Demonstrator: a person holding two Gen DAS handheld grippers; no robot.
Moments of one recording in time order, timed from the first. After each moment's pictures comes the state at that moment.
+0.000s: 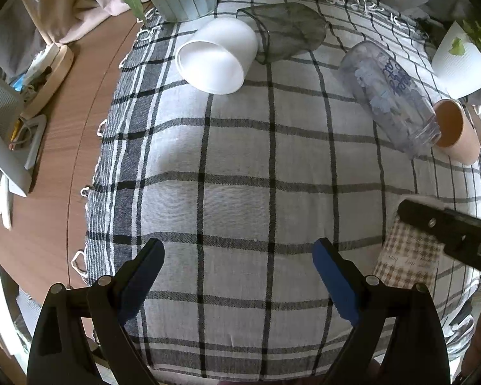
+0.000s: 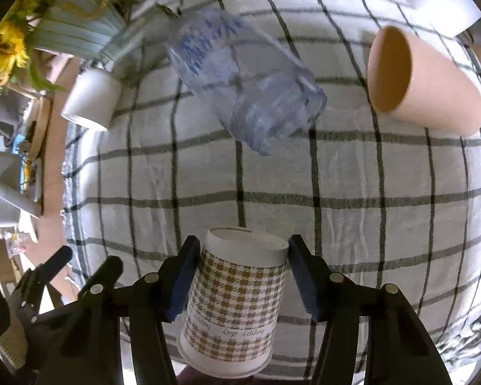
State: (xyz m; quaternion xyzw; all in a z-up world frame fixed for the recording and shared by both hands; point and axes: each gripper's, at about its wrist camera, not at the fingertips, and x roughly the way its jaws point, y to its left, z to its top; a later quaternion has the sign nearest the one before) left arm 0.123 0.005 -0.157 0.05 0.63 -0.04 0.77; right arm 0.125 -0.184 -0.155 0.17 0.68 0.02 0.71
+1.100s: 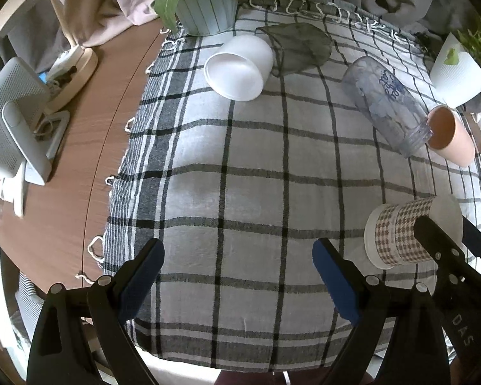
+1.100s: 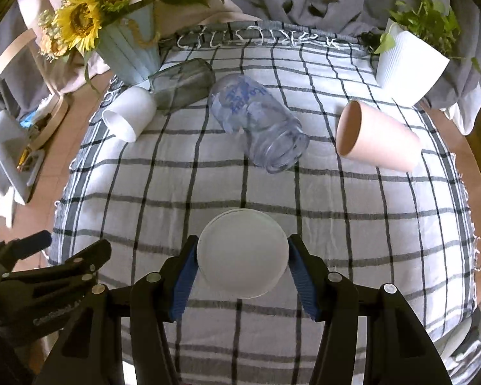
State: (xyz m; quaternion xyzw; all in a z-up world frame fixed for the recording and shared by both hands) left arm 0.094 0.023 -0.140 0.04 0.61 -0.02 0.79; right arm 0.060 -0.148 -0.110 0.06 0.55 -0.03 0.83
